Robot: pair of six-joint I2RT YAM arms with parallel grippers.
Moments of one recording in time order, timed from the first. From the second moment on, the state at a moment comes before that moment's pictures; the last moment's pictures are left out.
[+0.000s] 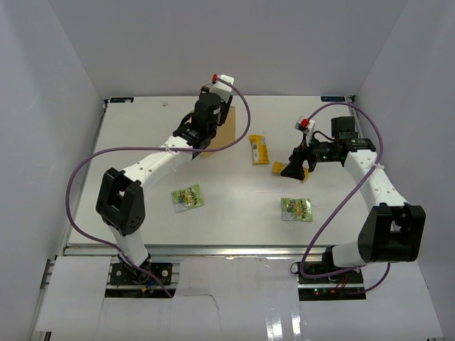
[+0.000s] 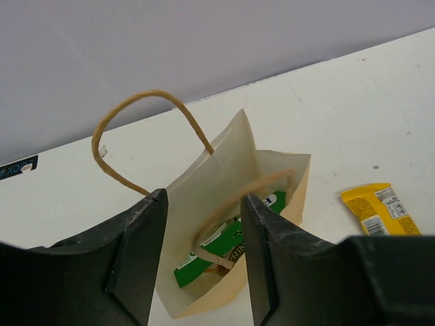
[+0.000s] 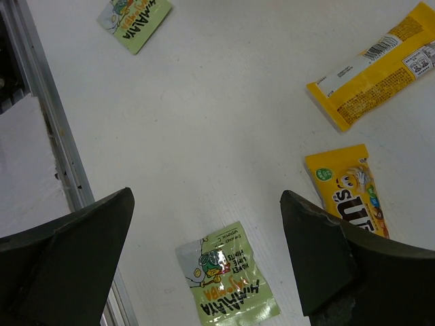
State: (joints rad) left arm -0.62 1.78 1.51 0.06 -0.48 0.16; right arm 0.05 1.40 1.13 -0.73 -0.99 -0.61
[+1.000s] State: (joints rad) left arm -0.62 0.66 0.76 -0.38 -0.20 -0.60; right arm 0.29 2.08 1.62 -0.43 -0.41 -0.03
